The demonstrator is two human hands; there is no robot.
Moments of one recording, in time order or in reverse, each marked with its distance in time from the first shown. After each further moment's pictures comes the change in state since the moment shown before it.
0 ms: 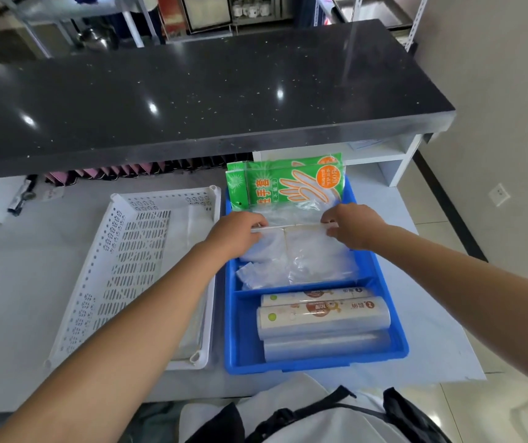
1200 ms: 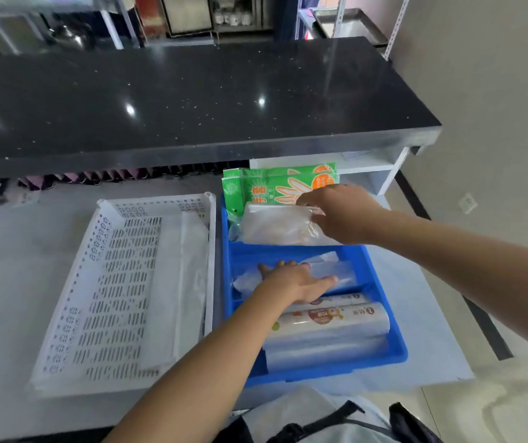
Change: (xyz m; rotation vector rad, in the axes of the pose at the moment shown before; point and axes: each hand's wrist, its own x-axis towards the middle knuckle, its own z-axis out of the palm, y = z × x) left_hand -0.016 0.081 0.077 0.191 -0.448 -0.111; right_hand -0.034 -0.059 -0.066 -0.117 0.187 -0.212
